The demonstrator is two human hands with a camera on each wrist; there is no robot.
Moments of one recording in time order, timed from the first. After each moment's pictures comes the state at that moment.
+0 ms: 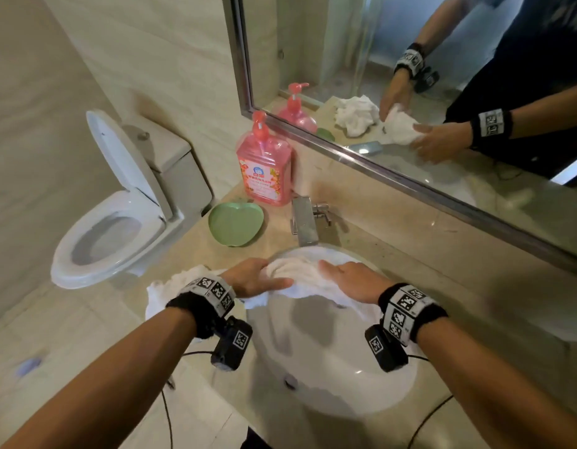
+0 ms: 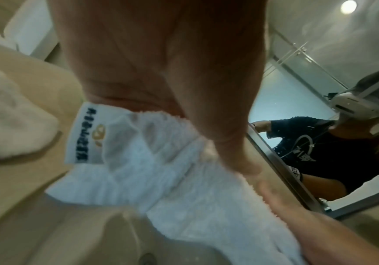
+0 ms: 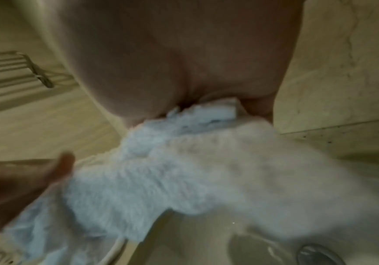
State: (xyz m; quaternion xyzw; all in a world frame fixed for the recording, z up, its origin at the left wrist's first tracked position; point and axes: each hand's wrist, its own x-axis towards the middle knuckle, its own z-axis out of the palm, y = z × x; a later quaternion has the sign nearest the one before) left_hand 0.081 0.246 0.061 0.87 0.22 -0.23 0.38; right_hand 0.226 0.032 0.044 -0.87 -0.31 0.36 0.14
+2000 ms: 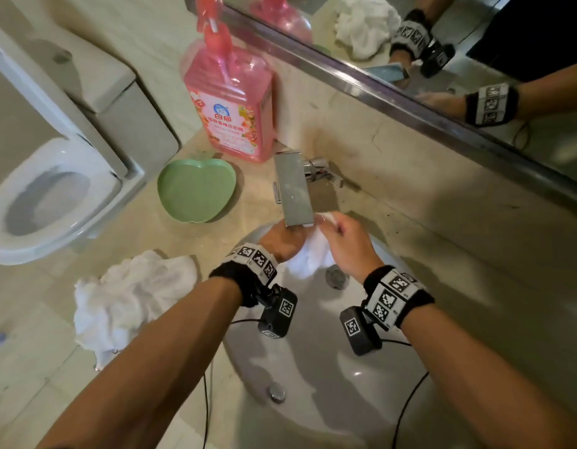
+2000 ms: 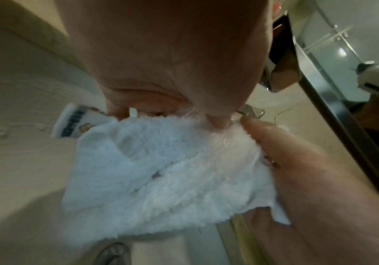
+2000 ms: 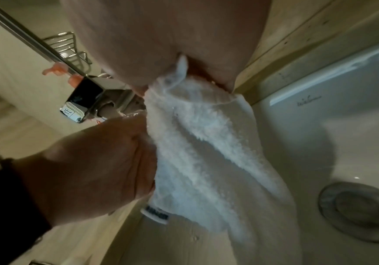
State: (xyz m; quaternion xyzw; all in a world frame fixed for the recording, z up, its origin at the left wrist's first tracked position) left_hand 0.210 0.221 -0.077 0.78 0.28 -0.16 0.53; right_hand 0.276 0.072 -0.071 -0.82 -0.20 0.25 0.47
